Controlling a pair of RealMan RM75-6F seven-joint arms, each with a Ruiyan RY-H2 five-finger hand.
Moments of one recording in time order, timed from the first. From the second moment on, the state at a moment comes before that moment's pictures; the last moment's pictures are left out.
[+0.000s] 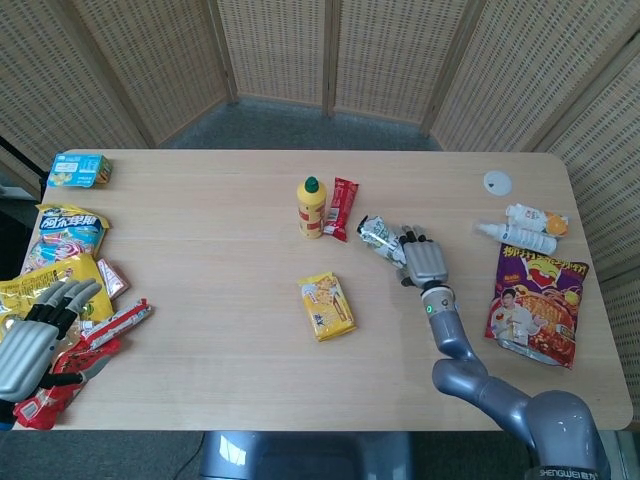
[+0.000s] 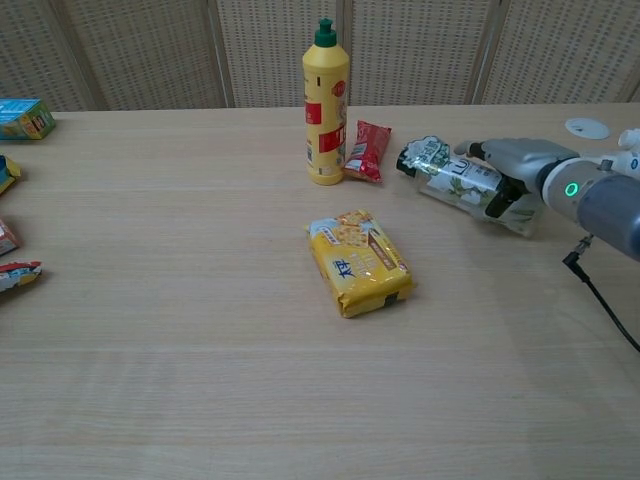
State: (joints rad) left arm -0.16 -0.88 0.05 -1.87 1.65 1.40 -0.15; right arm 0.81 -1.88 0.27 -0.78 -0.96 0.79 -0.26
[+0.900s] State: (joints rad) left arm -0.13 -0.88 0.06 -1.88 1.66 1.43 -0.13; right arm 0.71 -1.70 0.42 -1.08 -1.05 1.06 -0.03
